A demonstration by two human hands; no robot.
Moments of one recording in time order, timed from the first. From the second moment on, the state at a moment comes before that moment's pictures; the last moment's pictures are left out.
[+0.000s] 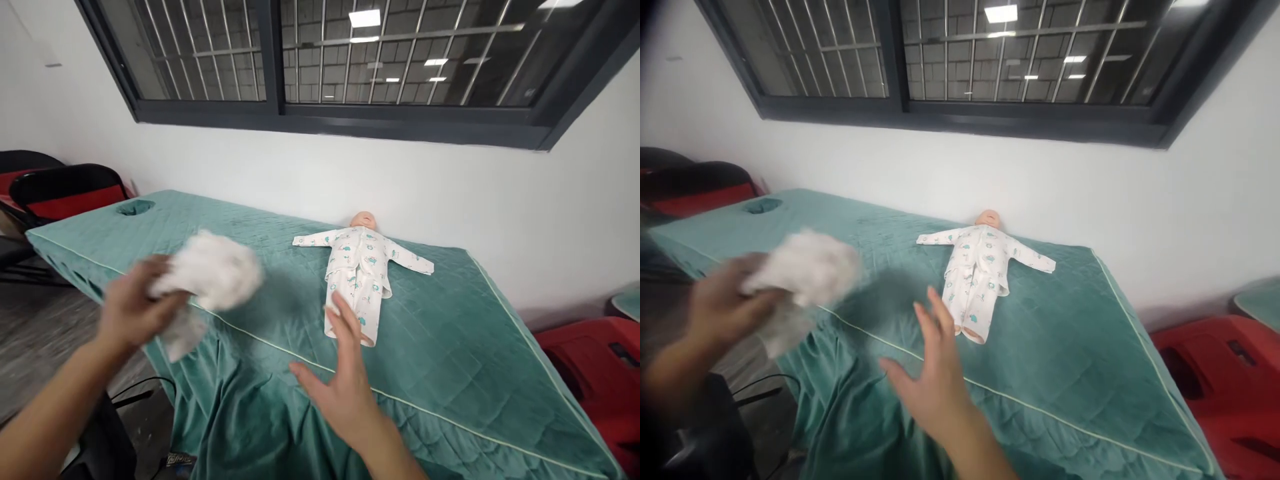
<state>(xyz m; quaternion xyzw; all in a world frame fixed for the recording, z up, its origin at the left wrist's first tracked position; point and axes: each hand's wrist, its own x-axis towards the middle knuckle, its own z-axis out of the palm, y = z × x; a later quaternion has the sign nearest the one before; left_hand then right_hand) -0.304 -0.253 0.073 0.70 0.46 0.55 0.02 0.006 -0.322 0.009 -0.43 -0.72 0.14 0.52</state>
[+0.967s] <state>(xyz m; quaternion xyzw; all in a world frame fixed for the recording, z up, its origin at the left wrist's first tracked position) -0.110 -0.244 -0.038 0.65 0.37 0.50 0.44 0.252 -0.292 0.058 -0.71 -0.51 -0.22 0.44</state>
